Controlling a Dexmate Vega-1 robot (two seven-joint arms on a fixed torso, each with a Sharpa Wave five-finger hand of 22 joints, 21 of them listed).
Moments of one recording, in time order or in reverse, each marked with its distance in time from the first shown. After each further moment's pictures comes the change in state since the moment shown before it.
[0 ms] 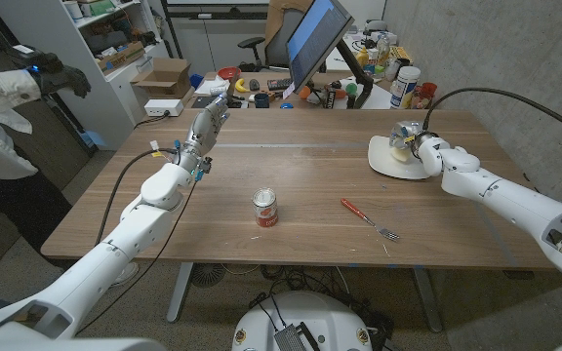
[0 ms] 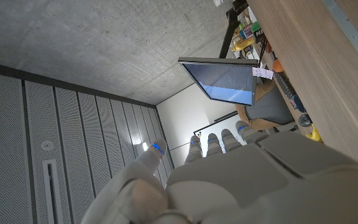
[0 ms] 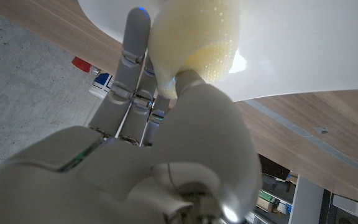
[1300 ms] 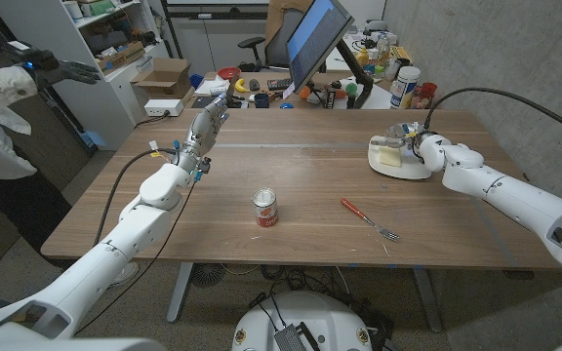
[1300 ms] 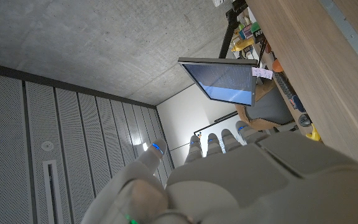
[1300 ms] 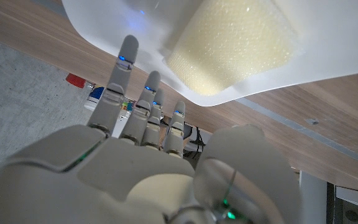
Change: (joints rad) left arm 0.005 0.005 -0.004 0.002 -0.003 -0.005 -0.008; left_hand 0.000 0.000 -0.003 -0.003 0.000 0.000 0.000 0.000 0.000 0.000 0.000 0.000 0.000 0.000 0.000 0.000 0.000 0.000 0.000 0.000 0.000; right arm 0.000 -0.024 0.009 -0.052 0.072 -0.014 0.079; right_hand -0.933 -0.104 -0.578 0.274 0.222 -0.498 -0.147 -0.280 -0.171 -0.367 -0.005 -0.404 -0.314 -0.472 0.055 -0.296 -0.356 -0.376 0.301 -0.418 -0.278
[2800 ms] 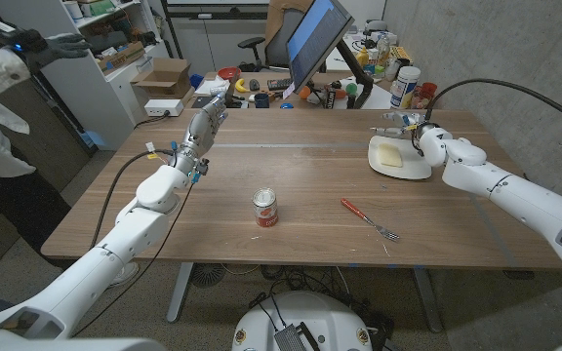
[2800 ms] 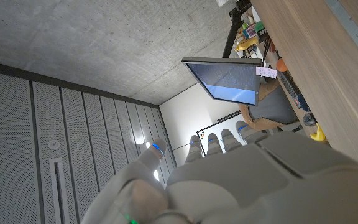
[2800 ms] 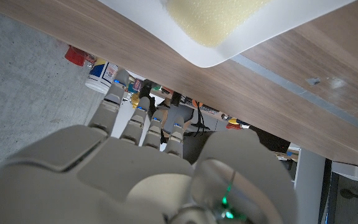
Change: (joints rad) left arm 0.036 0.017 -0.018 -0.039 -0.005 -0.013 0.004; left_hand 0.000 0.000 0.000 0.000 0.000 0.000 0.000 0.000 0.000 0.000 0.000 0.000 0.000 0.000 0.000 0.000 0.000 0.000 0.000 0.000 0.000; right arm -0.041 -0.027 0.068 -0.130 0.000 -0.034 -0.023; right_hand -0.039 0.056 -0.022 0.006 0.004 -0.192 -0.006 0.005 -0.021 -0.157 -0.085 -0.177 -0.093 -0.297 0.031 0.005 -0.184 -0.231 0.006 -0.311 0.003
